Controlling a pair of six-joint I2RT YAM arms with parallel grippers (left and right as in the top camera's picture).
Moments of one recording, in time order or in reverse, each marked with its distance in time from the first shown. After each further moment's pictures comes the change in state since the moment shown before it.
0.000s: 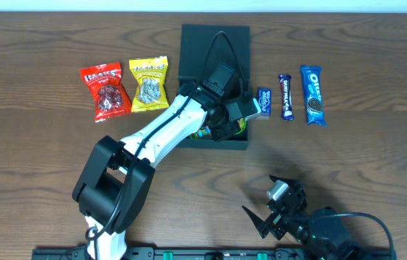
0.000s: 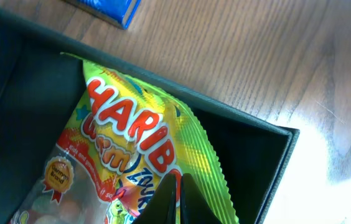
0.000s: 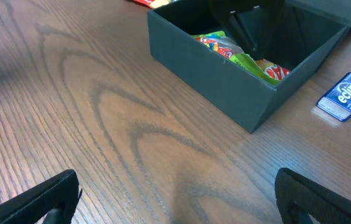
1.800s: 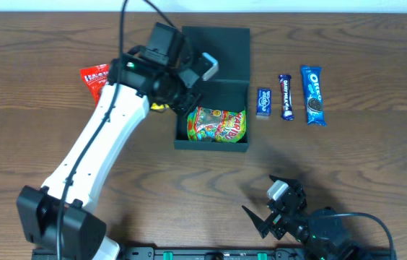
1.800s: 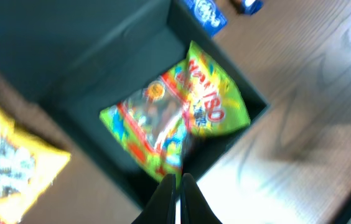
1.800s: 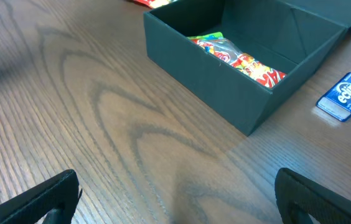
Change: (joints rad) left arm 0.243 -0.269 0.171 -0.379 0.042 -0.251; right arm 0.000 0.000 0.000 0.001 0.000 0.000
